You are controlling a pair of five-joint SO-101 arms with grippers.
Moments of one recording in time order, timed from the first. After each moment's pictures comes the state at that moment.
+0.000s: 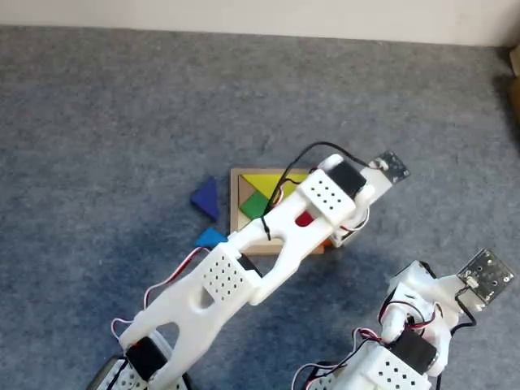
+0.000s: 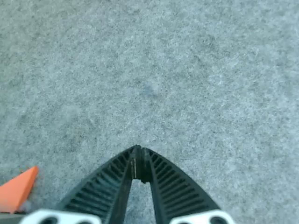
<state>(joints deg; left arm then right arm) 43.0 62.4 -62.6 95.7 1.3 32.0 -103.7 95.9 56.3 -9.2</state>
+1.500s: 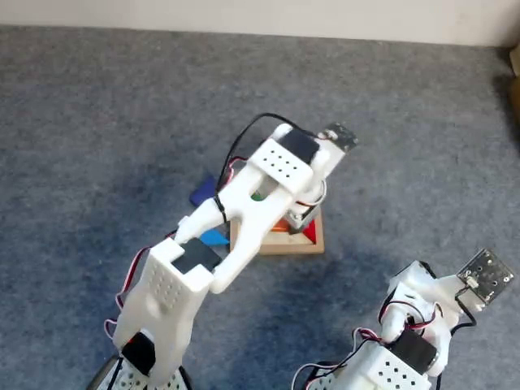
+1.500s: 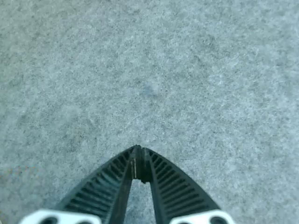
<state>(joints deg) 33.3 33.9 -28.4 93.6 2.4 32.0 -103.7 95.9 56.3 -9.2</state>
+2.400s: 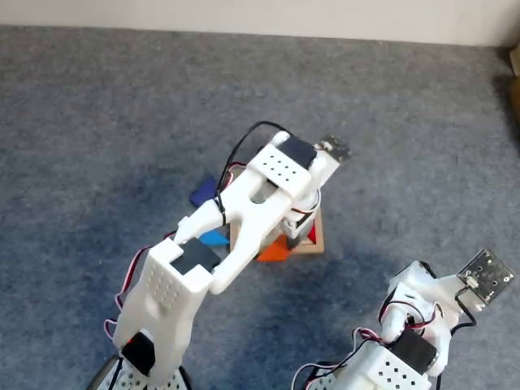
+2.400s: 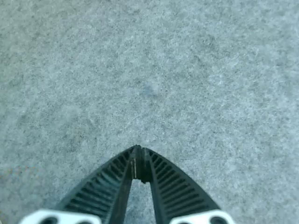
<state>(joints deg) 33.2 33.5 -22.5 92.4 1.4 32.0 -103.7 95.9 56.3 -9.2</state>
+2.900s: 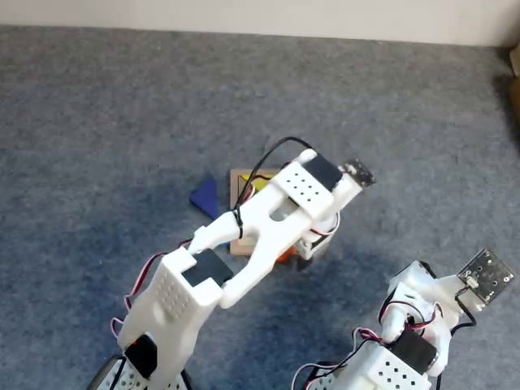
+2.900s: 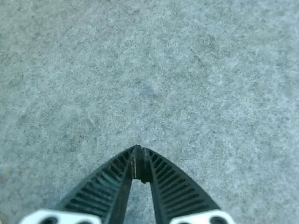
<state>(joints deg) 40.0 33.5 -22.5 95.3 2.6 32.0 -103.7 95.9 56.3 -9.2</state>
